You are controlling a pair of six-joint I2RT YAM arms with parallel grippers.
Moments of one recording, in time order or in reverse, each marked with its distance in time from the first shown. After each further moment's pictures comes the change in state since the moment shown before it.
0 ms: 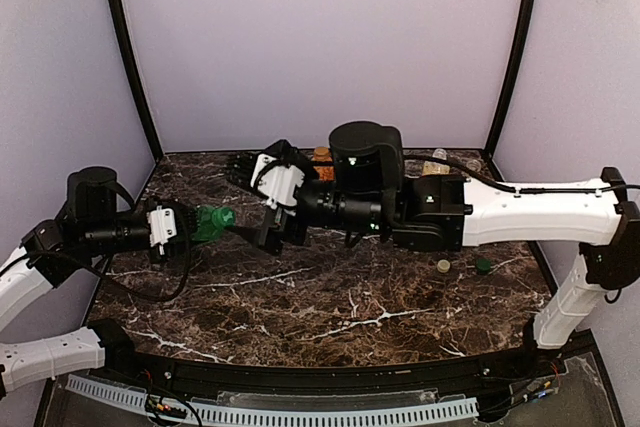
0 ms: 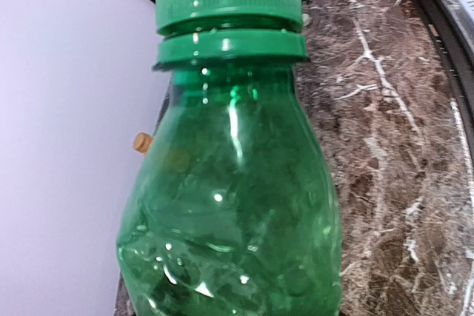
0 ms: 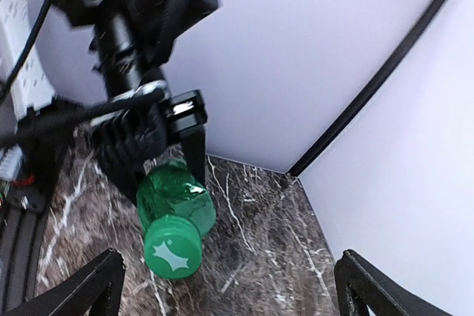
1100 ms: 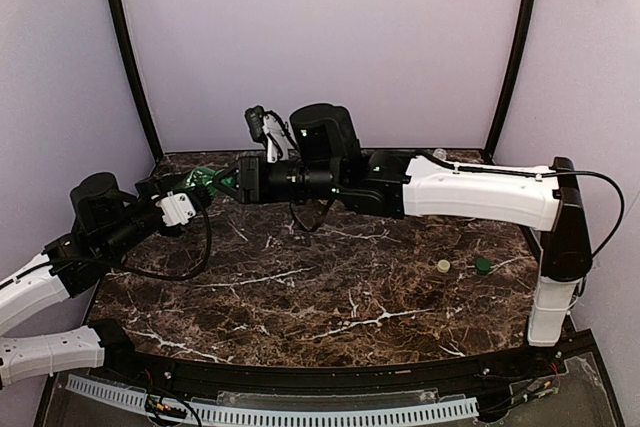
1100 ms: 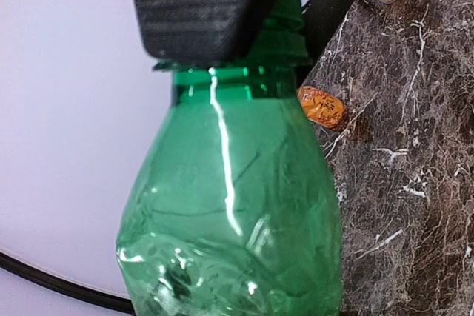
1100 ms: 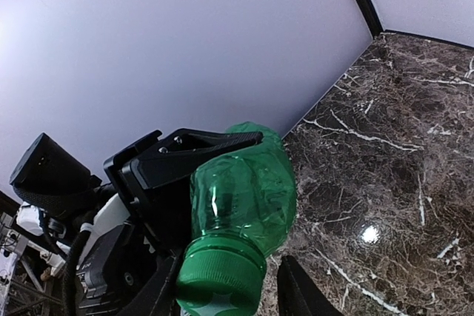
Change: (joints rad) left arm -0.052 0.032 -0.166 0.560 -0.493 0.159; right arm -0.160 0.258 0.281 -0.063 -0.230 1.251
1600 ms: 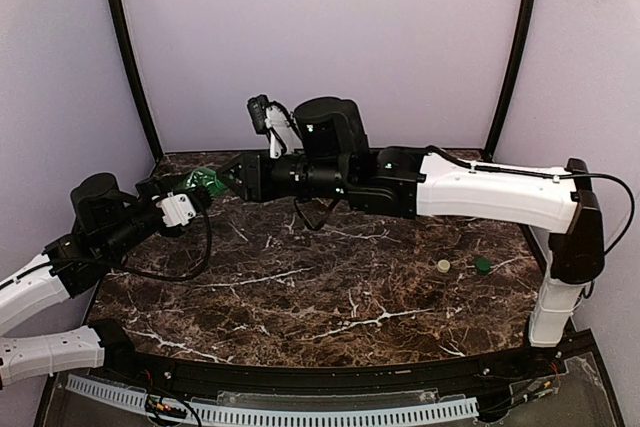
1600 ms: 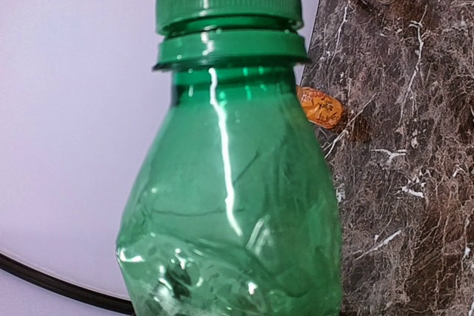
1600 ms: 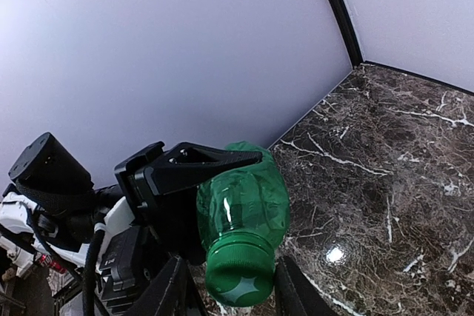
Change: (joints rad) left arm 0.000 0.000 -0.002 0.000 0.001 0.000; right arm 0.032 -0.050 -0.001 -0.041 0.122 -0.105
